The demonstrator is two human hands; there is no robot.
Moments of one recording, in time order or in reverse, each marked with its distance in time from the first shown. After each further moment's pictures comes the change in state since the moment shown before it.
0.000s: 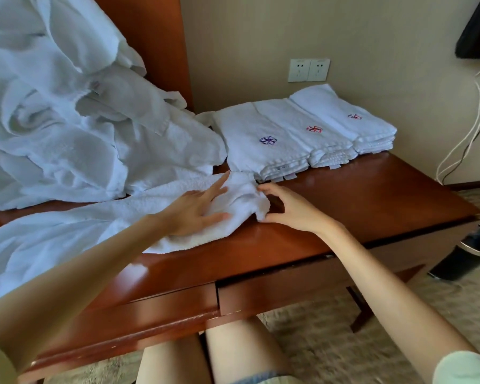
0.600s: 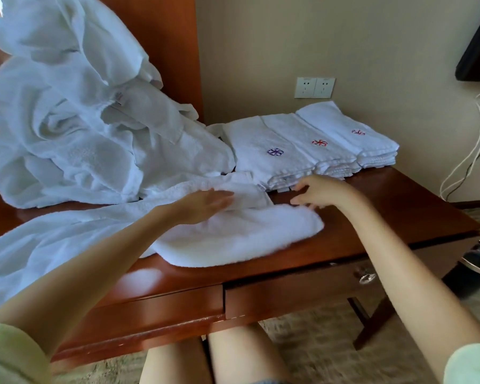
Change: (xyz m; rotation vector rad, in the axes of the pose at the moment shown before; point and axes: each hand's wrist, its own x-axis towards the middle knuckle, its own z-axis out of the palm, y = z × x) left_hand 0.005 0.000 -0.021 -0.212 -0.025 -0.210; right_hand 0.003 -0.058 -0.068 -0.410 -0.086 0.472
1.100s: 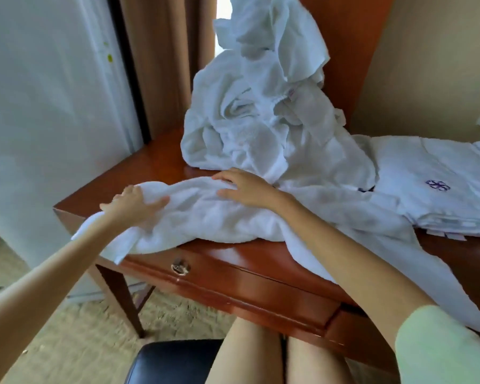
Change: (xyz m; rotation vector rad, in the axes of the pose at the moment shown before) left_hand -0.283 -0.158 -0.063 0.124 0.472 -1.236; right_hand 0.032 -0.324 0.147 0.018 -0.174 -1.013
